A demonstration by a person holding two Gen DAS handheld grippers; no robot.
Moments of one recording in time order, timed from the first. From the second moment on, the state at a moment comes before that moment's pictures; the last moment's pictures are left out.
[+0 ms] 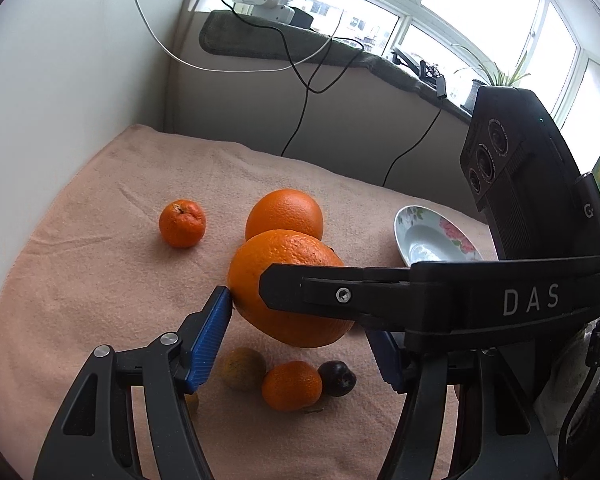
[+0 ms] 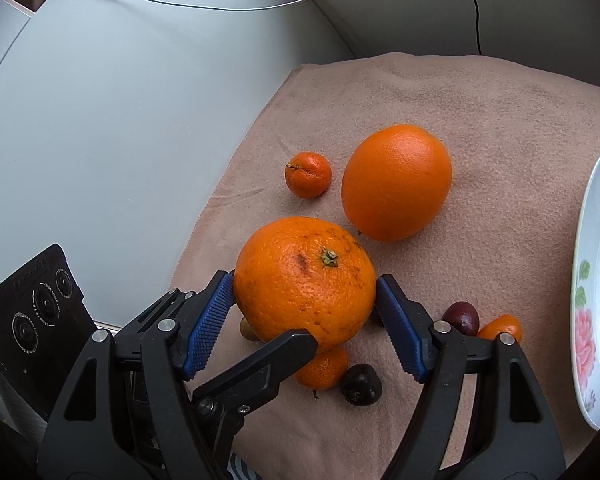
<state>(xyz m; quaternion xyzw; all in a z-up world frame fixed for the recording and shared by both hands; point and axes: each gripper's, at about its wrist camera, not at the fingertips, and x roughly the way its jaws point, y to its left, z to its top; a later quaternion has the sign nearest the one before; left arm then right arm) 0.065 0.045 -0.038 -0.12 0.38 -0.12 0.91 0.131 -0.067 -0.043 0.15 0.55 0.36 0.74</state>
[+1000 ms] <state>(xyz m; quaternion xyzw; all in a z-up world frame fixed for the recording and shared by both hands) 0.102 -0.096 -0.031 -0.09 0.37 -0.22 0.90 0.137 -0.237 -0.032 0.19 0.52 0.26 0.79</state>
